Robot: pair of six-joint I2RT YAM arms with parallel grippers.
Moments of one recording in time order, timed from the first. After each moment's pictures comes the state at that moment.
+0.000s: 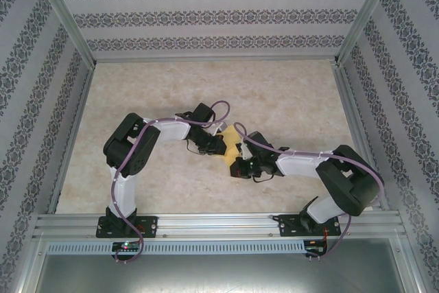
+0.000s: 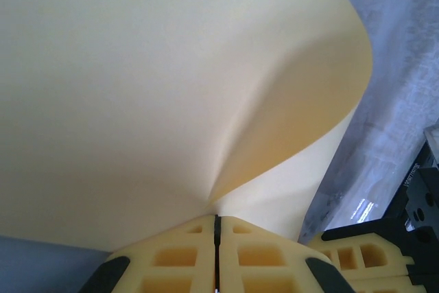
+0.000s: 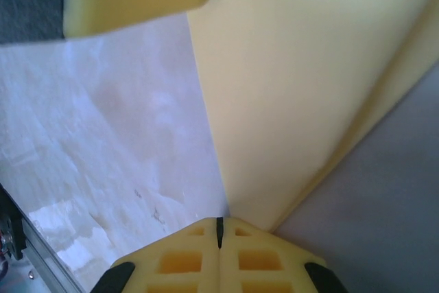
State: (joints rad) left arm -0.57 2.01 1.17 -0.37 0.69 -0.41; right arm 0.68 1.49 0.53 -0.08 -0.48 0.72
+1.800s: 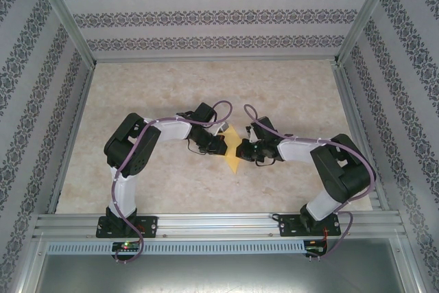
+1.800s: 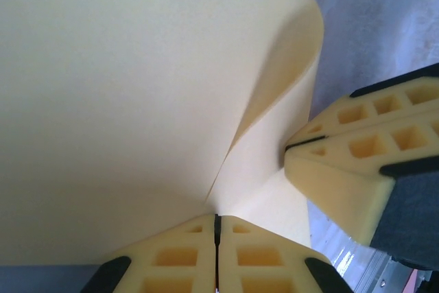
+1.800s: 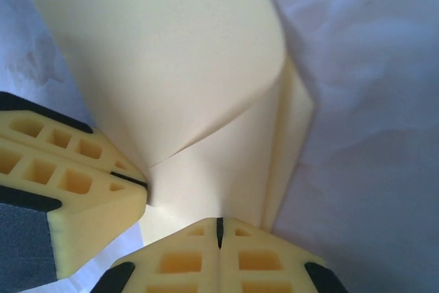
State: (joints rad) left arm -0.58 2.01 1.19 -0.39 0.66 -0.36; right arm 0.49 1.60 0.65 -0.07 -0.42 0.73
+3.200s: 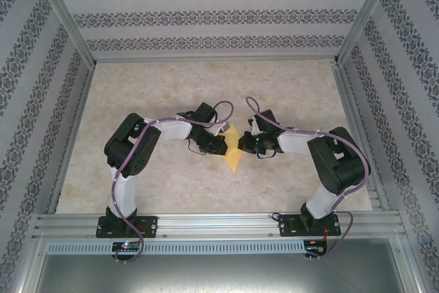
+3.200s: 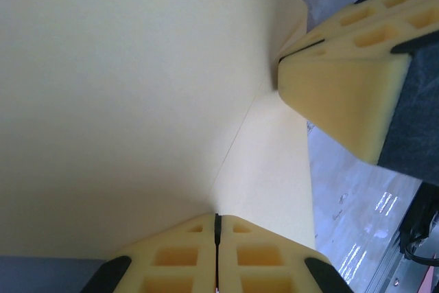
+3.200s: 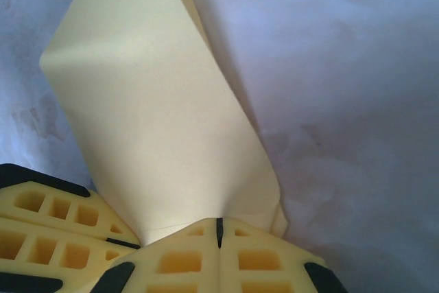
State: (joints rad) left arm -0.58 2.01 1.20 -0.40 0.65 -0.32; right arm 0.41 1.68 0.73 -0.07 -0.44 0.65
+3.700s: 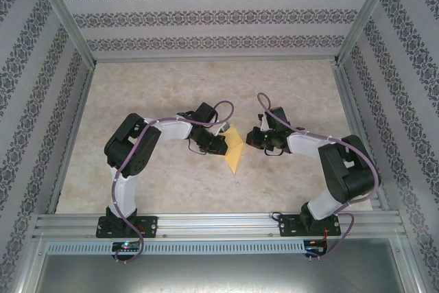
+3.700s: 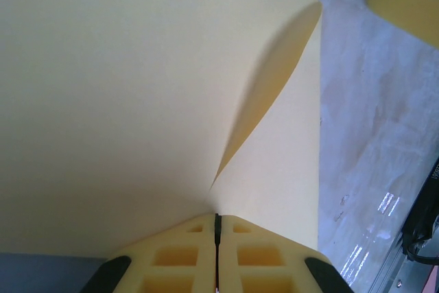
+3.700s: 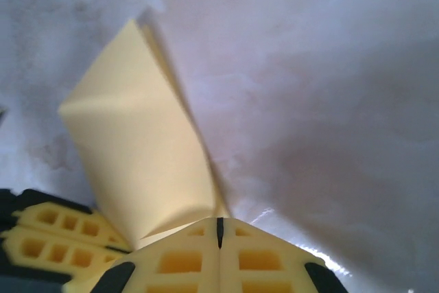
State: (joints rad) left arm -0.58 2.01 1.20 -0.40 0.64 -0.32; right arm 0.35 1.57 0.70 -0.07 -0.41 0.63
